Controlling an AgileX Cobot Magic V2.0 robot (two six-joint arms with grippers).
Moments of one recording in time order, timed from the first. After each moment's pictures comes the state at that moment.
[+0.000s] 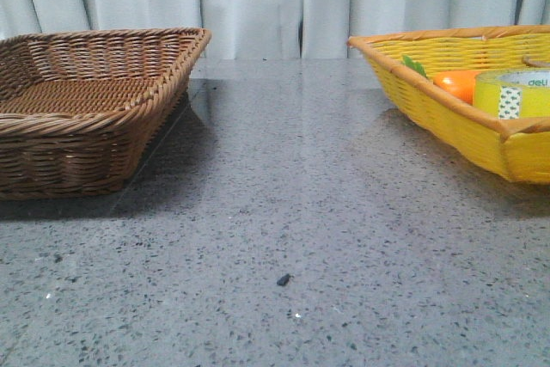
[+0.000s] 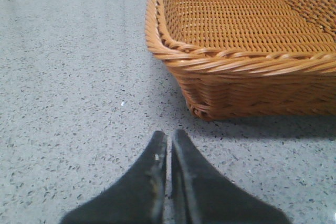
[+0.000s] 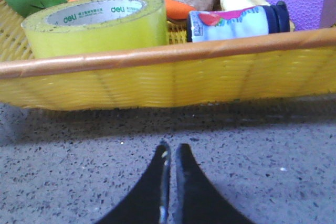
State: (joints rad) left arm -0.07 -0.01 0.00 -0.02 0.33 -0.05; right arm -0.02 -0.01 0.01 0.00 0.33 0.03
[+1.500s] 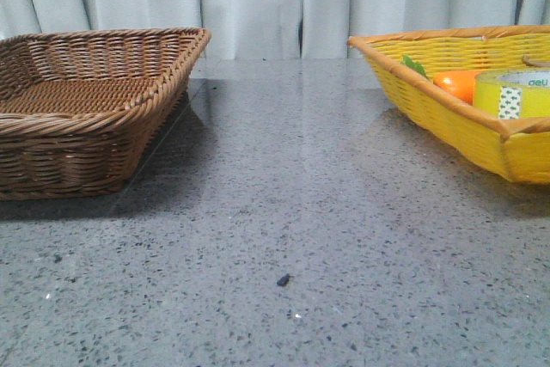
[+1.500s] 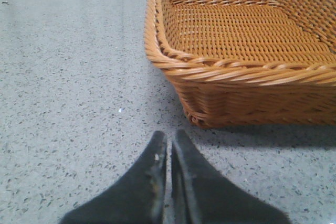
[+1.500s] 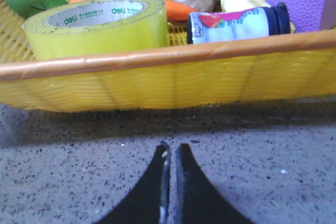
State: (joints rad) left arm -0.07 -0.01 0.00 -0.04 0.31 -0.05; right arm -0.02 -0.01 0.01 0.00 0.32 0.03
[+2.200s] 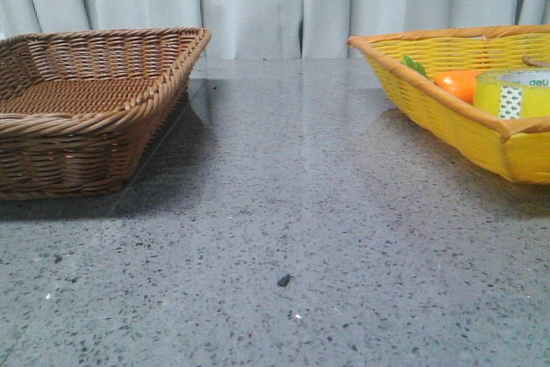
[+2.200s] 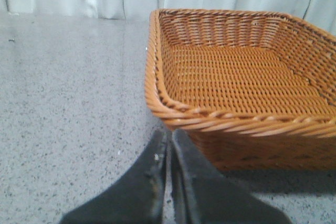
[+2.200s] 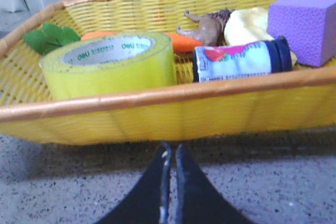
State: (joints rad) left arm -0.07 -0.01 0.00 -0.06 0.18 -0.05; right arm -0.02 -0.01 0.01 0.03 0.23 0.03
